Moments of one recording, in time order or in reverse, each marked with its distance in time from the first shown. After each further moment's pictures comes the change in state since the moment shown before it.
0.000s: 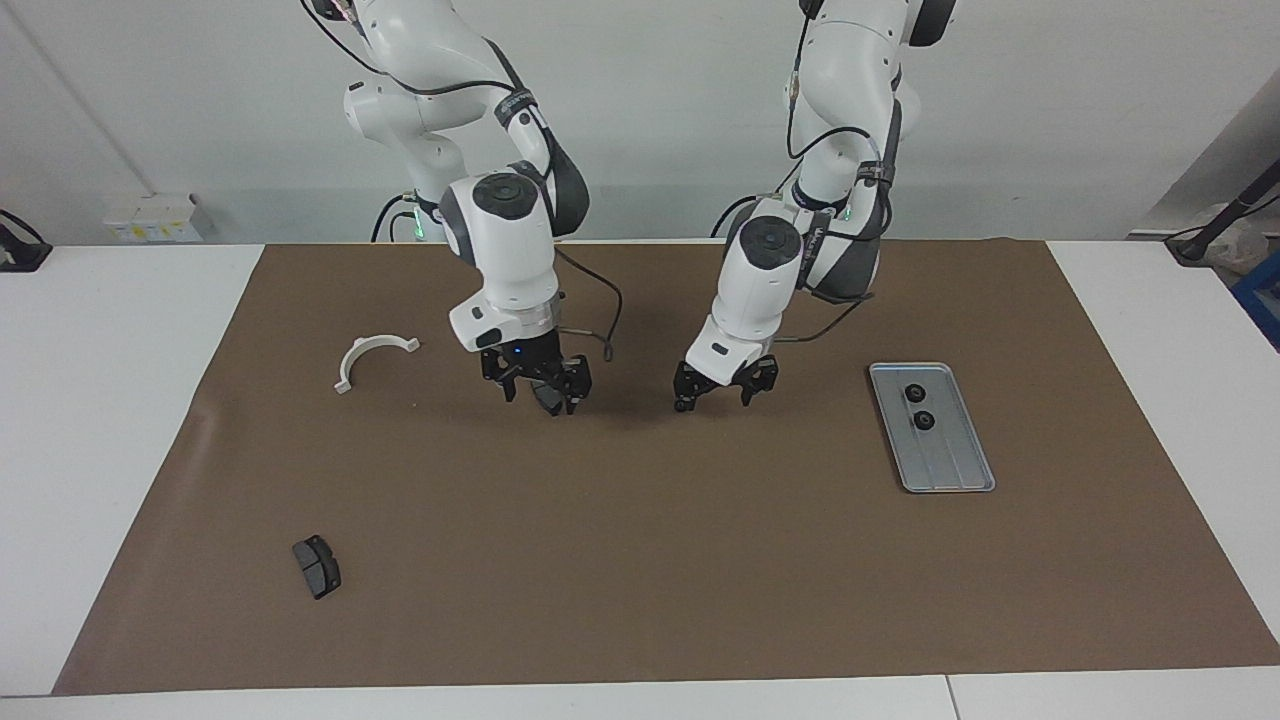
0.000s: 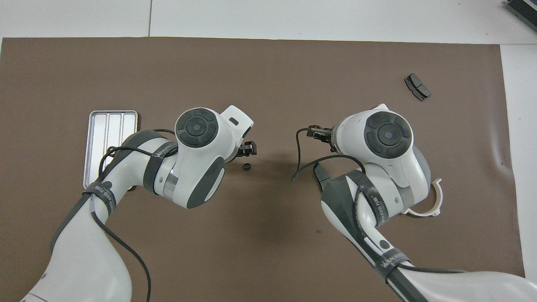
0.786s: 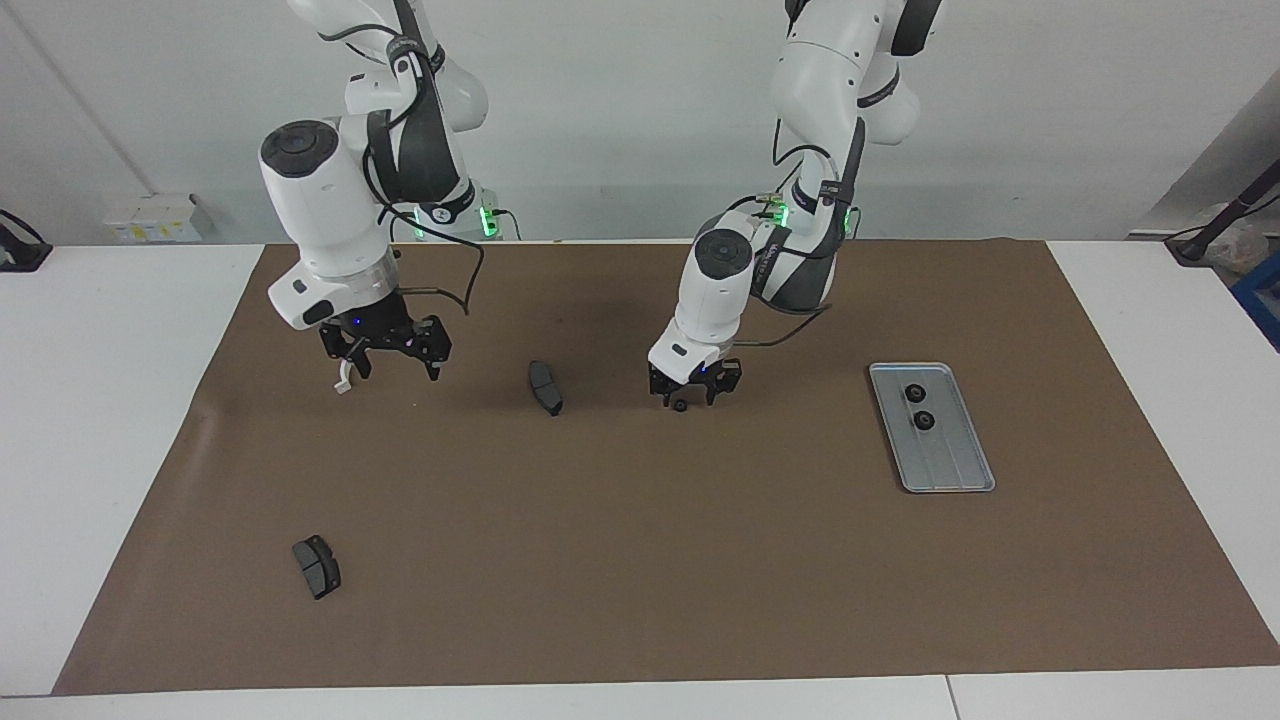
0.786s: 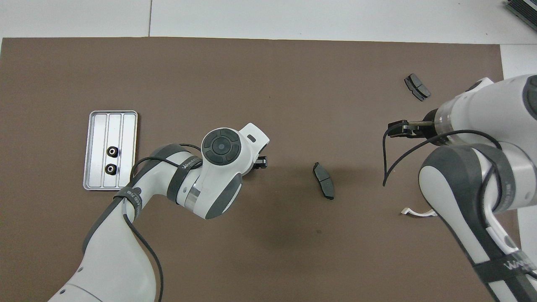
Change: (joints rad) left arm -0.050 0.044 0.001 -0.050 0.000 0.093 -0.004; right arm -0.244 -0.145 -0.001 0.090 0.098 -0.301 -0.495
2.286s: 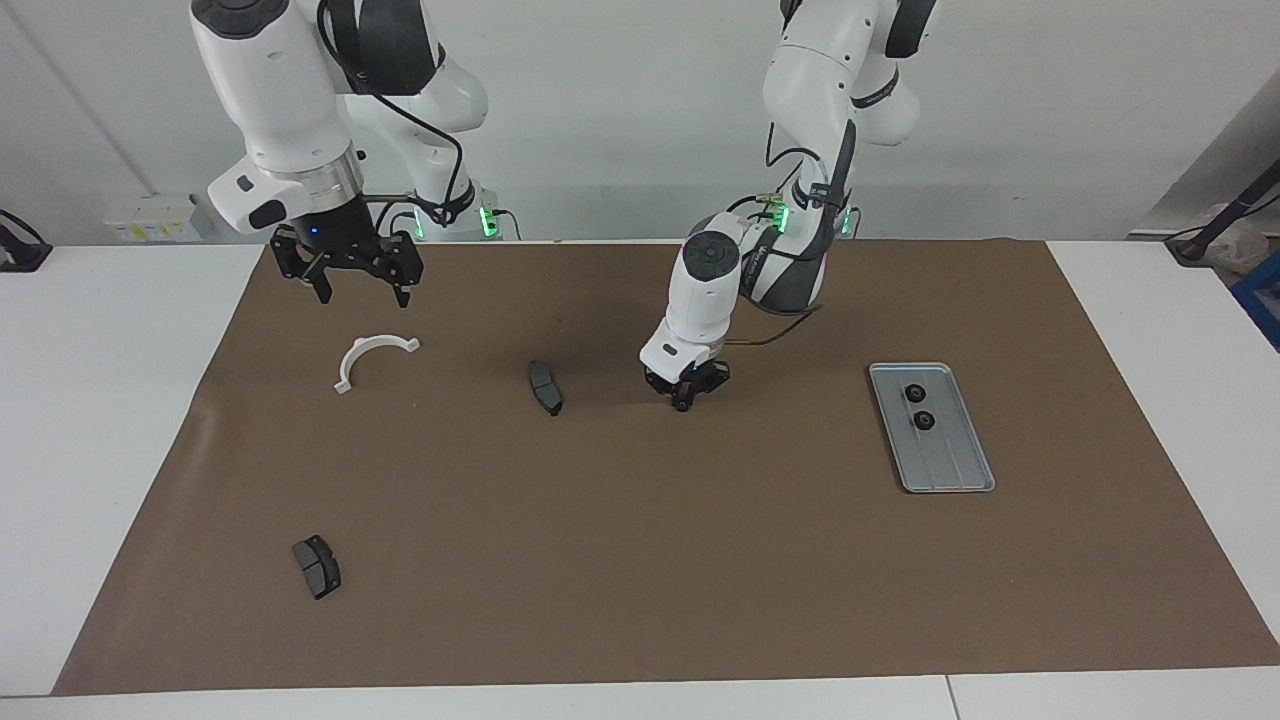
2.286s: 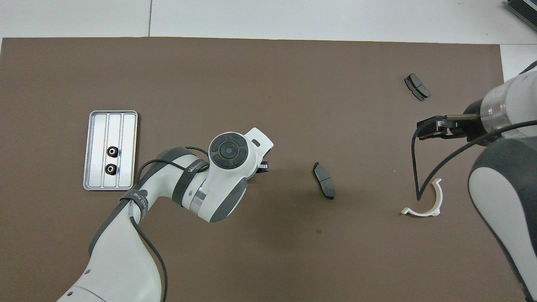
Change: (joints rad) left arm -0.031 0.000 0.013 -0.004 0.005 -0.021 -0.017; right arm 0.004 -0.045 0.005 0.213 -0.038 -0.323 -0.009
